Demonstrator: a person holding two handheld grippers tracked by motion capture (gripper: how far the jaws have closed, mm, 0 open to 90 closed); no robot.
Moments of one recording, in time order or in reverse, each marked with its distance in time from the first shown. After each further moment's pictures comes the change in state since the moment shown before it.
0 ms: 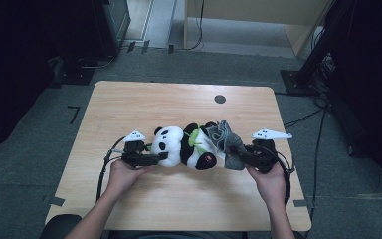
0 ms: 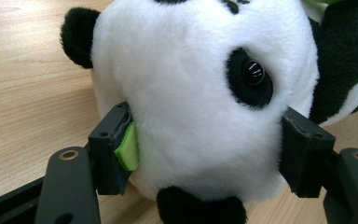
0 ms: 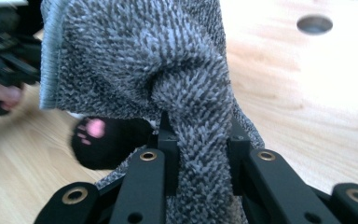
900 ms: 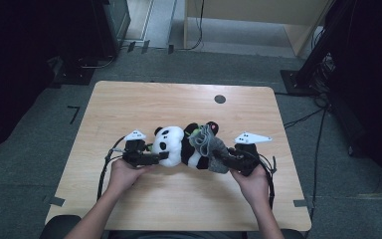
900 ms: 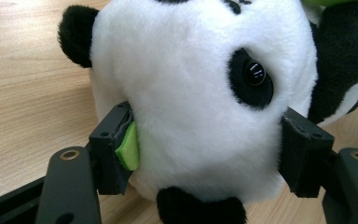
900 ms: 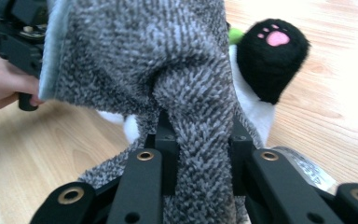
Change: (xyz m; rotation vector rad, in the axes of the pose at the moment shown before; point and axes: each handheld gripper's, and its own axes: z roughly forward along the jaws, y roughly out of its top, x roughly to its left) left arm -0.001 0.002 0.002 0.014 -0.004 -0.013; right arm 0.019 -0.010 0.039 -0.003 0.082 -0.047
